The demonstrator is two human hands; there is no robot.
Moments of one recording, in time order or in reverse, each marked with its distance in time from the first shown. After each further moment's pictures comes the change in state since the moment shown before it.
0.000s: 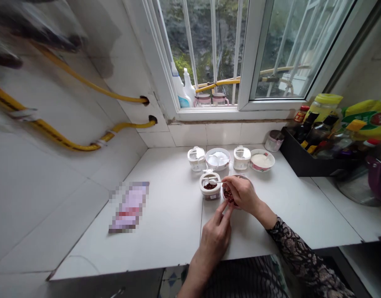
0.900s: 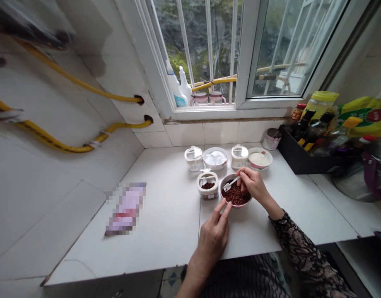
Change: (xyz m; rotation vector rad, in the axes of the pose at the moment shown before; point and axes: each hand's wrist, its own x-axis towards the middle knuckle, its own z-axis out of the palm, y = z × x) left_hand 0.002 0.003 -0.004 -0.005 -0.024 -0.010; right_hand 0.001 0.032 -0.027 0.274 0.074 0.470
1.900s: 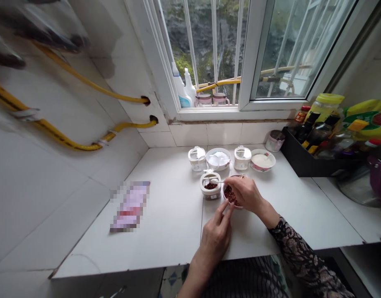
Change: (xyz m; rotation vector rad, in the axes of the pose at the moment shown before) left_hand -0.001 -0.003 0.005 0.014 0.036 0.020; right_hand -0.013 -0.017 0.020 -0.368 -0.118 -0.693
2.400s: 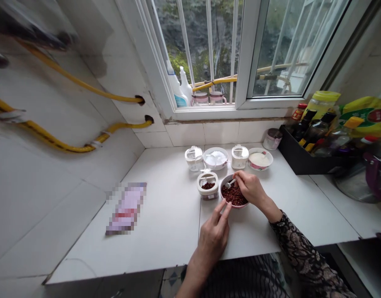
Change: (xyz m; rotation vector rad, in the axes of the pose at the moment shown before) left_hand -0.001 0.000 -0.002 -0.003 -0.038 -0.012; right_hand -0.007 0.023 -0.009 -0.201 -0.053 0.440
